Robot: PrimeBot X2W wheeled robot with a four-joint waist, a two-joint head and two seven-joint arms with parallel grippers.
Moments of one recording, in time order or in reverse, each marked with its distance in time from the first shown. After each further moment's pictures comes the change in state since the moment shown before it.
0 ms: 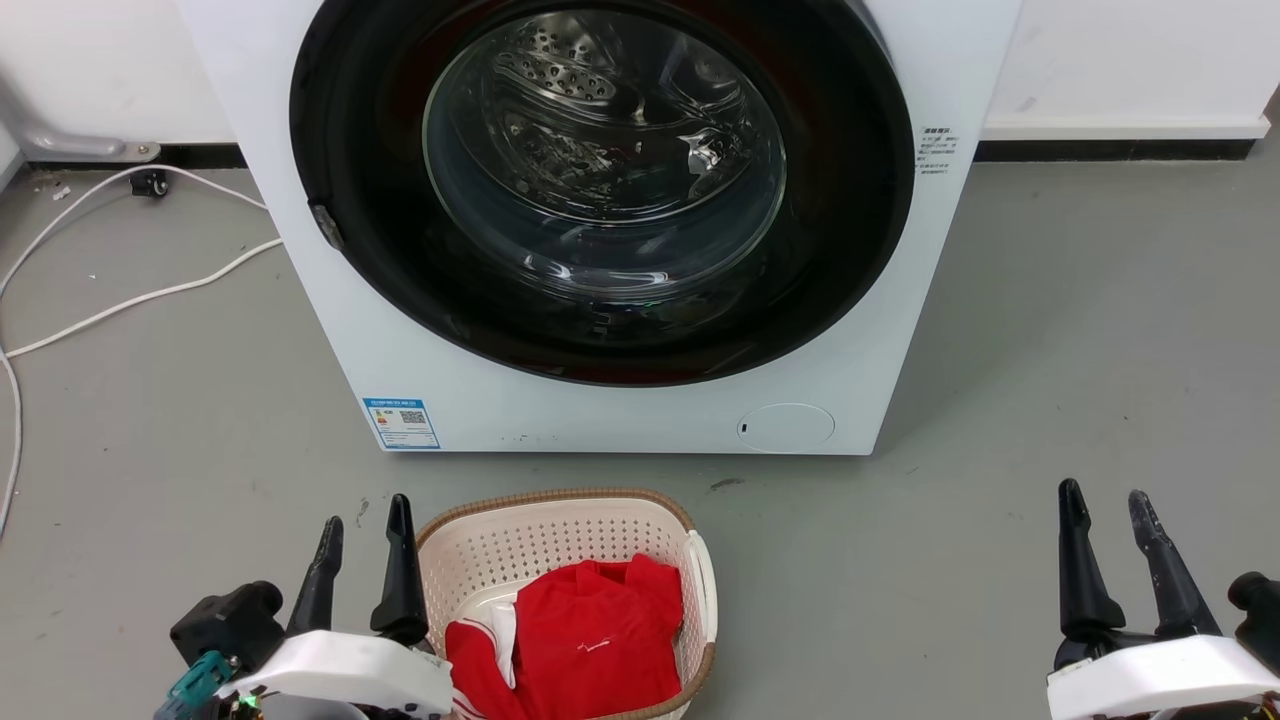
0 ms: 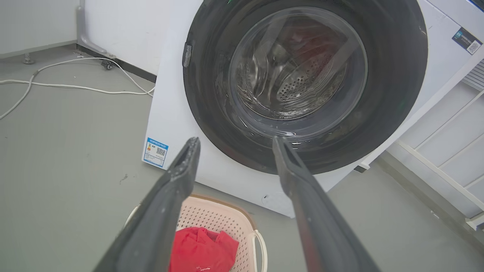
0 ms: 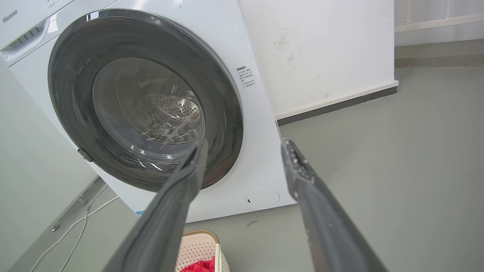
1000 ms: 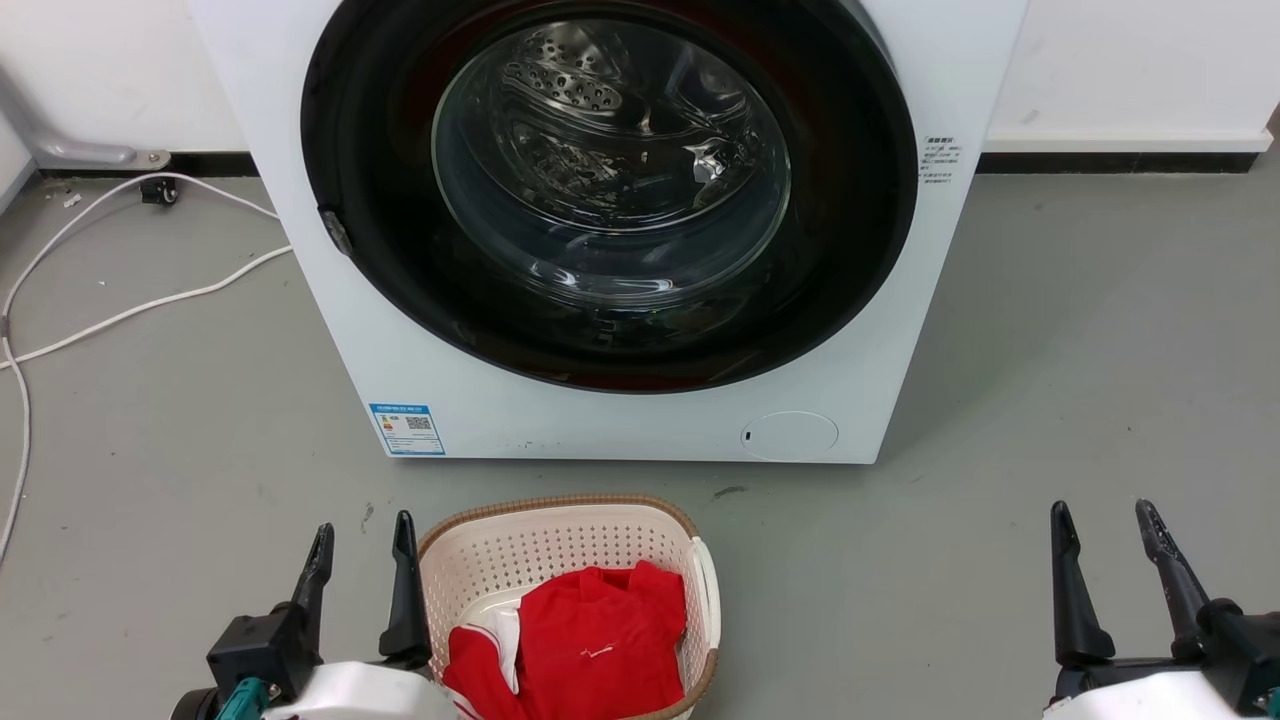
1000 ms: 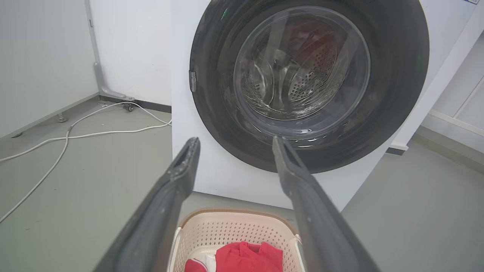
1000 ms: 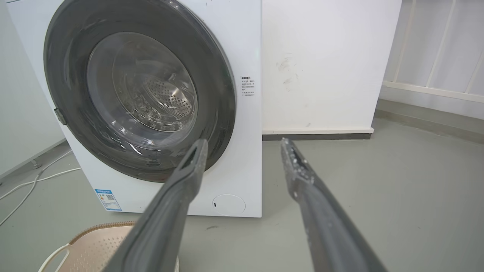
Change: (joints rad) left arm 0.038 -0.002 0.002 -0.009 0.258 0.002 -0.070; right arm 0.054 0.000 -0.001 -0.049 -0.289 0.000 -0.070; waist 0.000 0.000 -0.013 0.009
